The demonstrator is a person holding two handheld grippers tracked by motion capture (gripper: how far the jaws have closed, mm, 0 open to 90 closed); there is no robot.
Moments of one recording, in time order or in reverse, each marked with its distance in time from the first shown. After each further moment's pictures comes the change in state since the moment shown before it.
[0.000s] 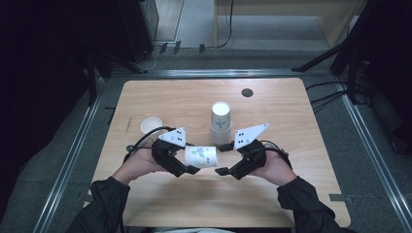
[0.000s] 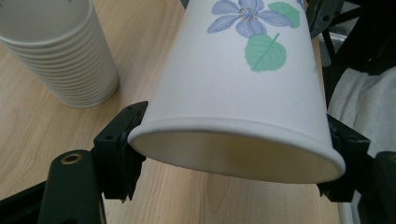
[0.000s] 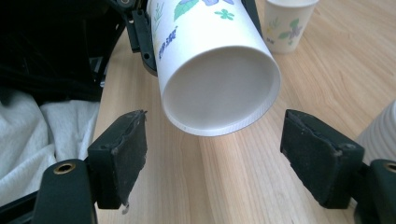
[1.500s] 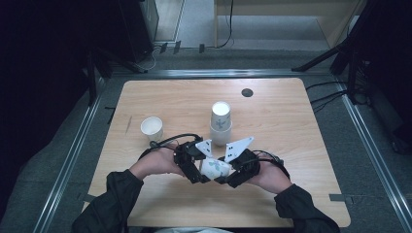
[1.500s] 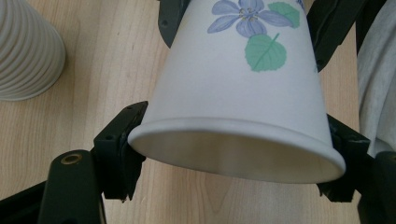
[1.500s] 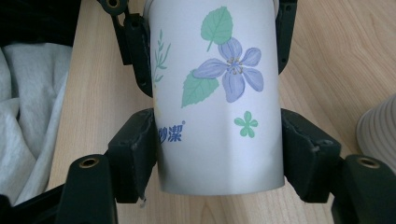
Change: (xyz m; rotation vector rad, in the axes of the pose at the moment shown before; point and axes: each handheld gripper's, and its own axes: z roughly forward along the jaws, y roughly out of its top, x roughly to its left) left arm -0.005 0.024 0.058 0.296 -0.033 0.094; right arm 0.008 -0.021 0.030 0.186 -0.050 -0.054
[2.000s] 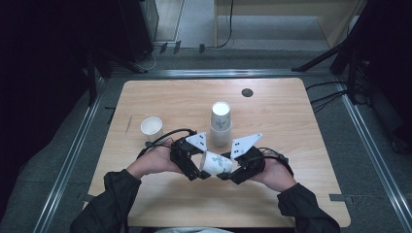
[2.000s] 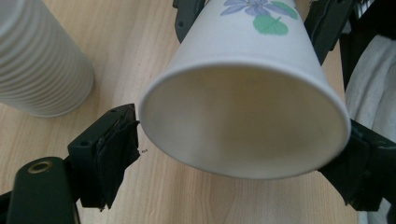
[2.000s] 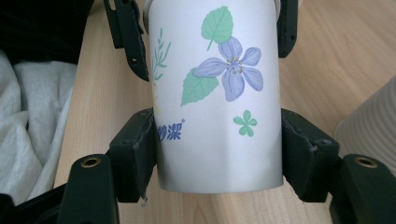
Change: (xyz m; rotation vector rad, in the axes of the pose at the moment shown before) left arm 0.004 -0.007 -0.020 -0.160 0.022 -0.035; right arm -0.004 -0.001 -0.017 -0.071 -0.011 0.010
